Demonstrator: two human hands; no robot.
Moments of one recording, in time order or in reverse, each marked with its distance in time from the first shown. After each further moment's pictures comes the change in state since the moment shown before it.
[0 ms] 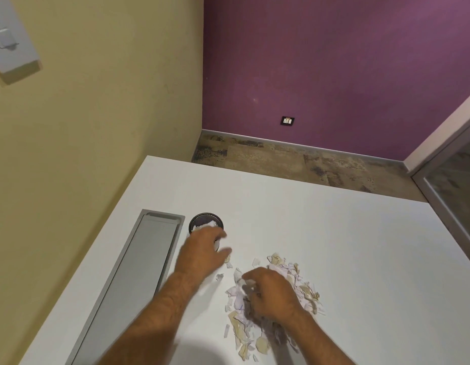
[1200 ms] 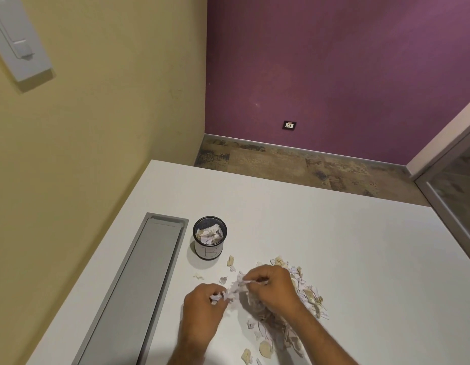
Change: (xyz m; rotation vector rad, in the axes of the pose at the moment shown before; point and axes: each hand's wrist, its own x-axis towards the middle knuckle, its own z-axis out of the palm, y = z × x) left_hand -0.082 -0.047 0.065 -0.238 0.097 -0.266; right_hand 0.007 -0.011 -0.008 0.612 0.134 0.133
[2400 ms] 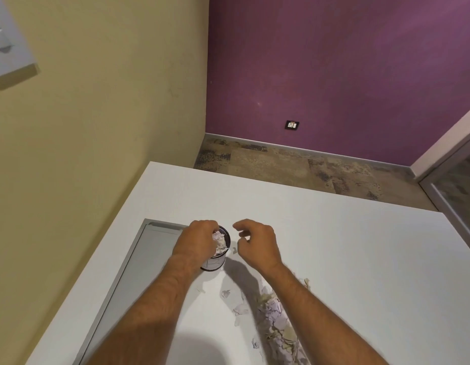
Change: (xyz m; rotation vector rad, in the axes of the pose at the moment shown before) left_hand 0.137 0.090 -0.055 0.560 -0.116 0.229; right_hand 0.097 -0.068 0.013 -0.260 0.154 -0.142
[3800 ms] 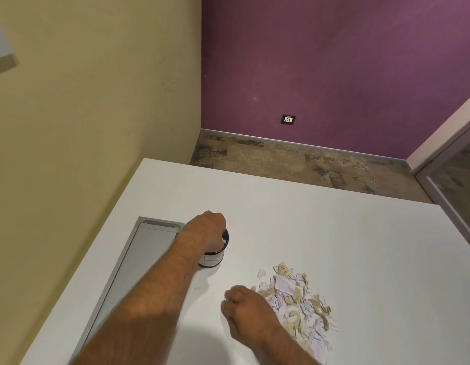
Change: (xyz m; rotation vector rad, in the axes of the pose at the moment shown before) left_hand 0.029 0.022 -0.002 0.310 -0.283 0.112; right_hand -0.104 0.072 0.056 -0.591 -0.363 -0.538
